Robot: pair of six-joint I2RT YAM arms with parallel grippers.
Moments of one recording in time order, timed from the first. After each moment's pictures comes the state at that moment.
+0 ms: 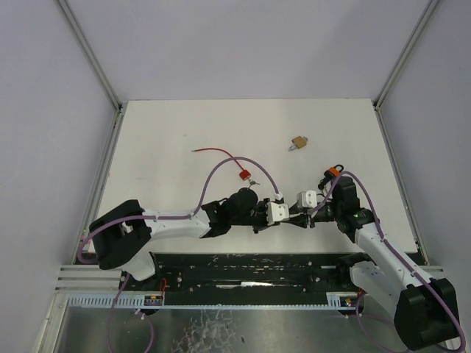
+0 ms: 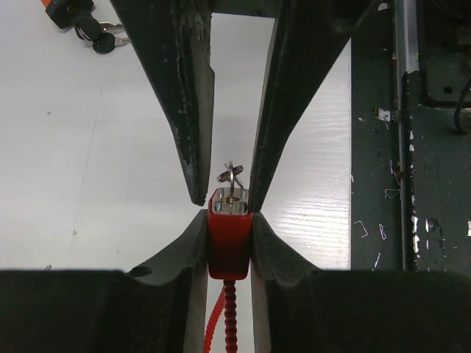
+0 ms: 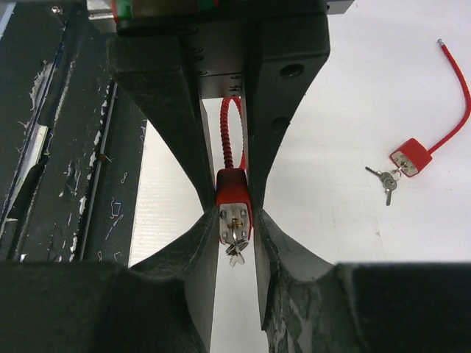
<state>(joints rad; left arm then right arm) -1.08 1.56 0.78 0.34 0.30 0.29 0.27 0.88 0.40 -0.22 -1.16 -0.83</state>
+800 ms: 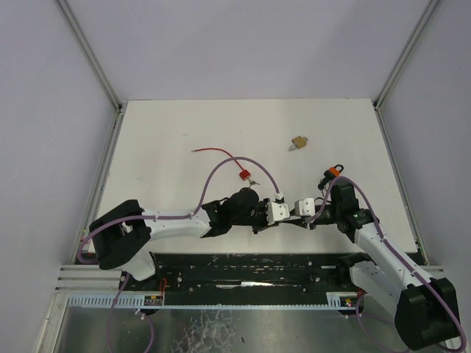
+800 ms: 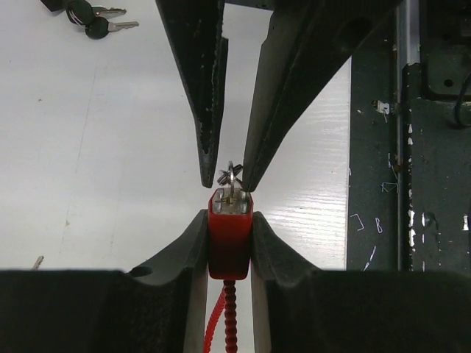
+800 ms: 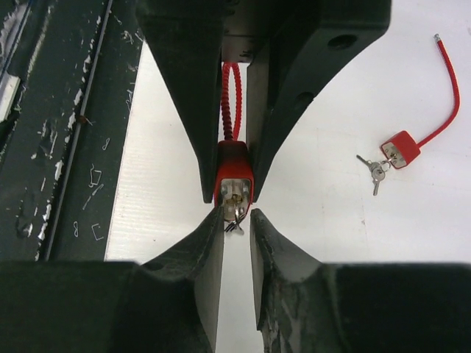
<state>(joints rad) -1.08 1.56 0.79 0.29 0.28 0.28 0.28 0.88 0.40 -0.30 -1.11 -1.02</state>
